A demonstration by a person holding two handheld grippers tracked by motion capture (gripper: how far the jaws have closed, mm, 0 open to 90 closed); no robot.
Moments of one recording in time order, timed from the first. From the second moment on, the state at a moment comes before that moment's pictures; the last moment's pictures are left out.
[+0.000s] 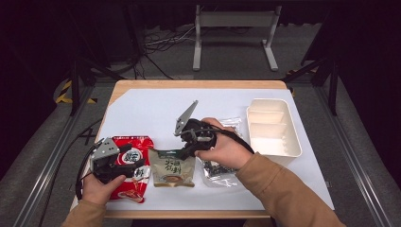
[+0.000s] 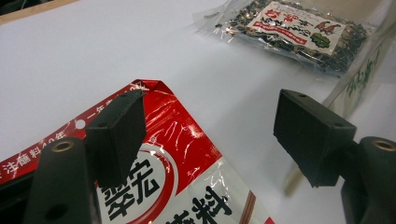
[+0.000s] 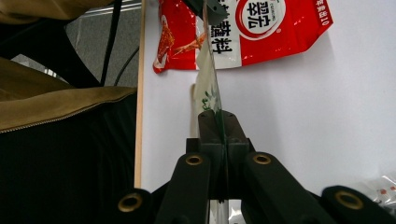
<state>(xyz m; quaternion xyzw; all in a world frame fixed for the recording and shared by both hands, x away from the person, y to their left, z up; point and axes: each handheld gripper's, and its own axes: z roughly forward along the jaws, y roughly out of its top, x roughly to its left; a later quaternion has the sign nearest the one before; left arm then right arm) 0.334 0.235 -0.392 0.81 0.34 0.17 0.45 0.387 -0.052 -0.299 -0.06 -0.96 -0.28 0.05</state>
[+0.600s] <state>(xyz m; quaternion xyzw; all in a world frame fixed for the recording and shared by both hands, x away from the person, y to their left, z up) 0.335 0.236 -0.392 0.81 0.34 0.17 0.45 0.387 -0.082 -0.255 -0.06 -0.95 -0.29 -0.03</state>
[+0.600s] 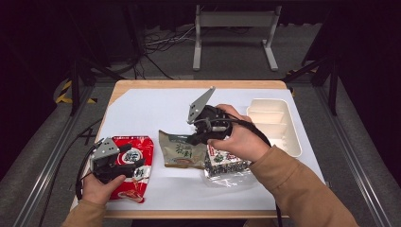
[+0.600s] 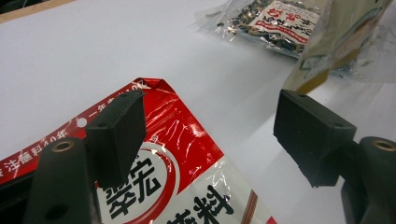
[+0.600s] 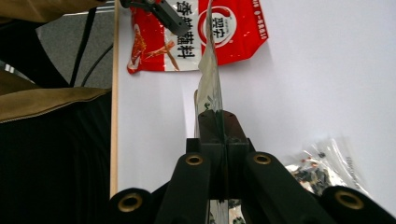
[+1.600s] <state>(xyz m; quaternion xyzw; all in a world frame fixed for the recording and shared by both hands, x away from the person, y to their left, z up) 0.336 0.239 -0.395 0.81 0.35 0.17 0.44 0.409 -0.149 -0.228 -0.11 -0.94 -0.30 -0.11</state>
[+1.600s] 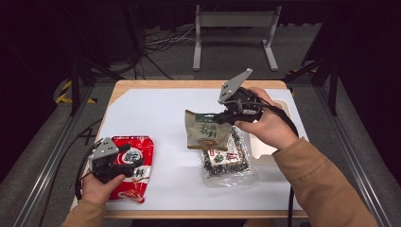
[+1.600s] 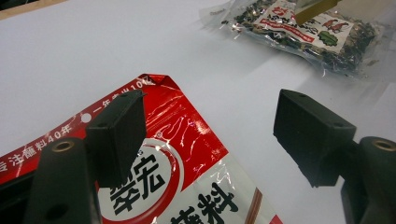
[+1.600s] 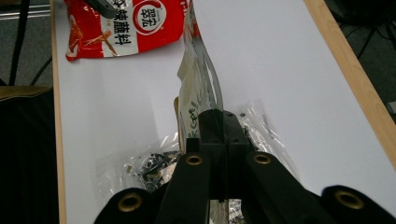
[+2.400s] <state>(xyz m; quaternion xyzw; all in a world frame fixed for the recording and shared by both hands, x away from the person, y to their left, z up) 0.337 0.240 -0.396 0.81 0.35 0.17 0.44 0.433 -0.224 -0.215 -0.18 -0.92 -0.32 -0.16</state>
